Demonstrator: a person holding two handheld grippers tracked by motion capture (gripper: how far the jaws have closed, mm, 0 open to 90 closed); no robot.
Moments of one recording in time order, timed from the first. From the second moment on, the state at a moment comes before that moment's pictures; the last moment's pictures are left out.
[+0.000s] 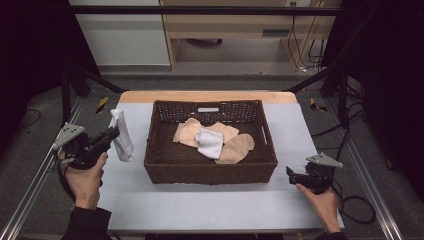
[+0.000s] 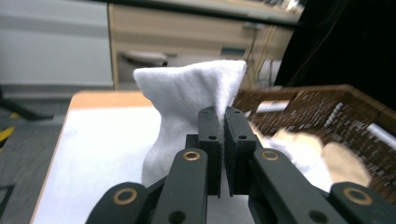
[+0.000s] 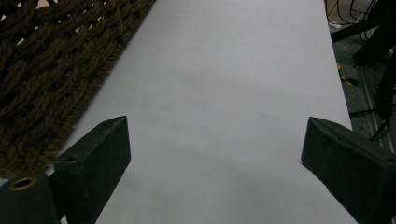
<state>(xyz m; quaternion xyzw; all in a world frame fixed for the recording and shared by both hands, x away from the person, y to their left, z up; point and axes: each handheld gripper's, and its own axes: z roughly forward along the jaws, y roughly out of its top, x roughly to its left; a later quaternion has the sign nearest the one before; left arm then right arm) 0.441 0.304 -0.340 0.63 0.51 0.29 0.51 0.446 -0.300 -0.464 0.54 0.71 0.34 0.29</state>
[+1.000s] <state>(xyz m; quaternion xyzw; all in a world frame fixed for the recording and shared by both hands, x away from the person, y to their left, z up) 0.465 0.300 -0.414 0.67 0.56 0.26 0.41 0.445 -0.299 -0.466 0.54 0.72 0.33 0.29</state>
